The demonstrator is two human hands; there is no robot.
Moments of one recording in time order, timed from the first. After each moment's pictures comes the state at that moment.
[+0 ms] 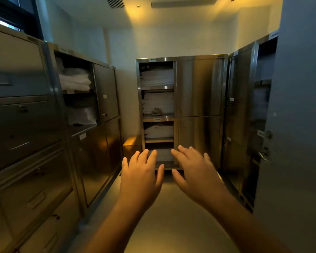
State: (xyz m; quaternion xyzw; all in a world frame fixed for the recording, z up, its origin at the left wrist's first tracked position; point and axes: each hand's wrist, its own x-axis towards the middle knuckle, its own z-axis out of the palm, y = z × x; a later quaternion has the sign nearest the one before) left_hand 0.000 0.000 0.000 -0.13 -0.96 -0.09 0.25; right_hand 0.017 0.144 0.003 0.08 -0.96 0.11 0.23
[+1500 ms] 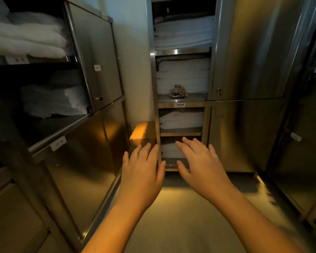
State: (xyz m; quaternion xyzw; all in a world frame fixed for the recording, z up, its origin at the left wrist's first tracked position) left_hand -0.665 -0.068 -0.045 -0.13 -0.96 -0.11 0.21; right_hand -0.656 0.088 -0.038 0.09 -0.97 0.14 0.19
